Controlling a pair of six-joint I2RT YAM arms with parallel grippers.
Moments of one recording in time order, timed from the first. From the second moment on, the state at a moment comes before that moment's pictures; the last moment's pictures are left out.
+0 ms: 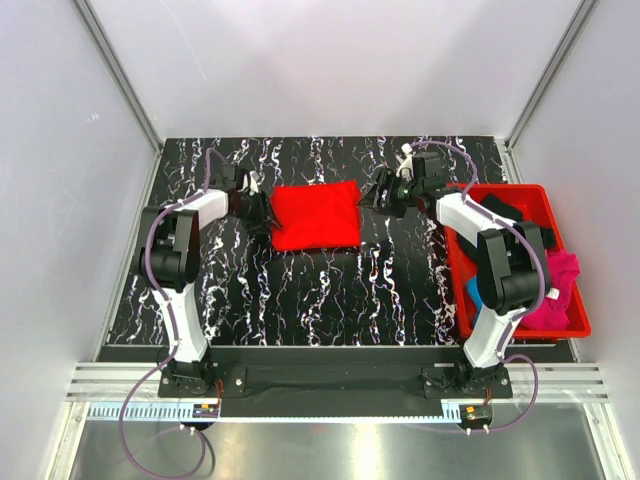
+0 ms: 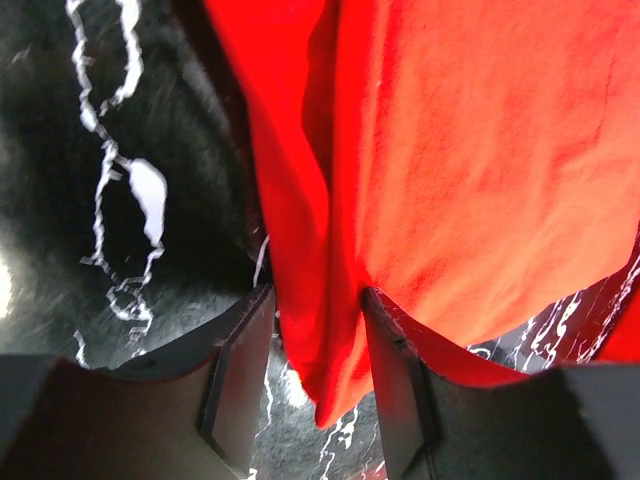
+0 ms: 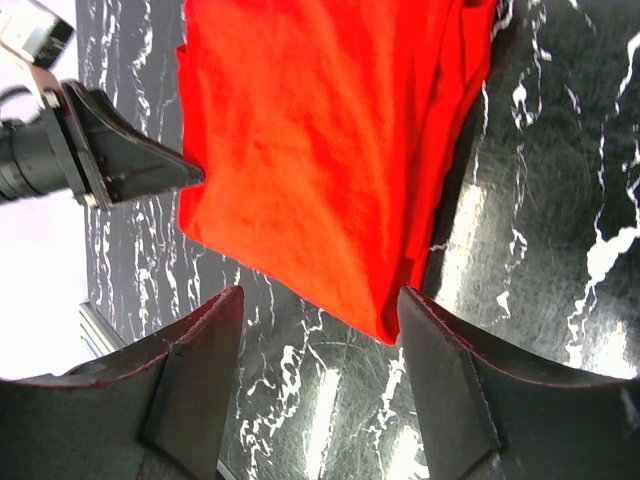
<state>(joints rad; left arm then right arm) -0.13 2.00 1.31 -0.40 0.45 -0.45 0.24 1.82 1.24 -0.11 -0.53 0.53</state>
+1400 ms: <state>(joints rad) 0.03 2.32 1.91 -0.61 0.33 -0.37 0.24 1.82 1.19 -0.10 -0.53 0.52</state>
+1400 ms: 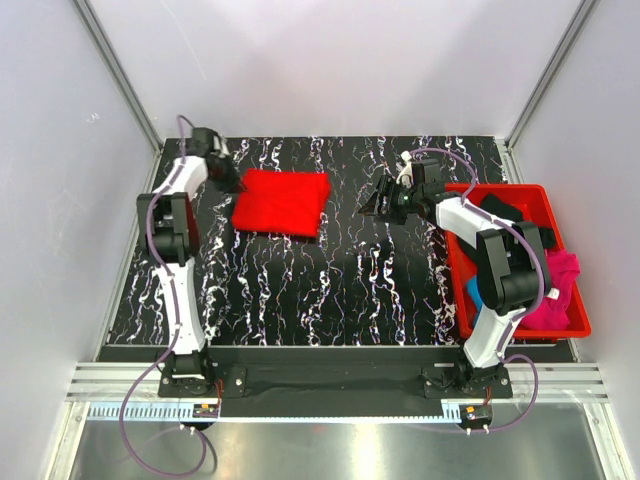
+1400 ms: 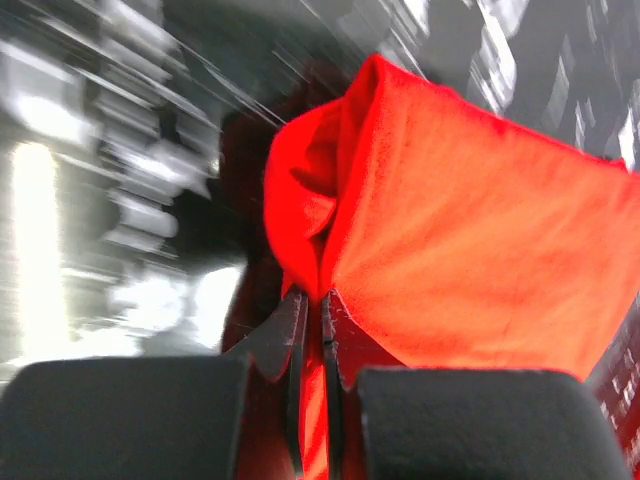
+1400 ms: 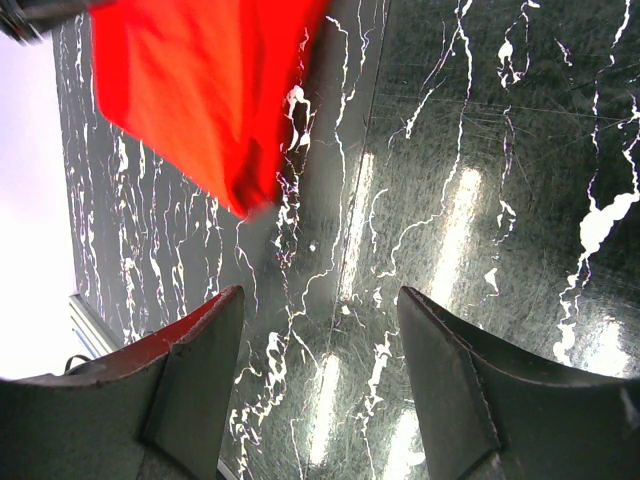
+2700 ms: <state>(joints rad) 0.40 2.55 2.23 -0.26 0.35 -0.39 0.24 1.80 1.15 -0.08 -0.61 0.59</state>
